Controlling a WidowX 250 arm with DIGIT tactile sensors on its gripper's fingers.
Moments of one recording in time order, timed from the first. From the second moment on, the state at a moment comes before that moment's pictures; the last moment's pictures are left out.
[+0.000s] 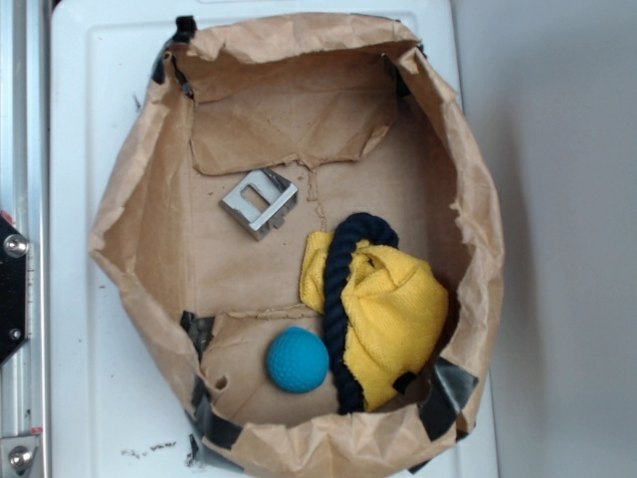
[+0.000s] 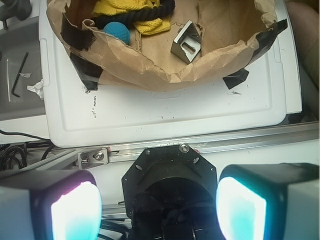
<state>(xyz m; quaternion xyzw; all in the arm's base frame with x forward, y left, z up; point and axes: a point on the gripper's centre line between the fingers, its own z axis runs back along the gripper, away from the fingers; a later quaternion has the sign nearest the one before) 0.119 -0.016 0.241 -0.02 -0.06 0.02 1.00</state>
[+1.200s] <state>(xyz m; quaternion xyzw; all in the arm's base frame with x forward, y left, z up) 0.221 0.011 0.201 -0.02 -0.08 0.07 0.99</state>
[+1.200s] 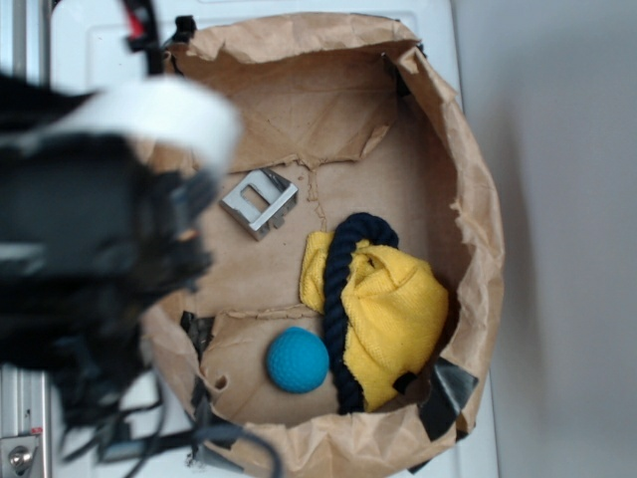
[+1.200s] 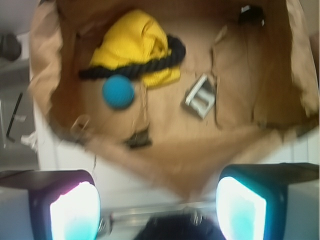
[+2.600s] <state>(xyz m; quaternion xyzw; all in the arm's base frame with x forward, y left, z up) 0.279 -0.046 0.122 -0.19 -0.10 0.02 0.98</state>
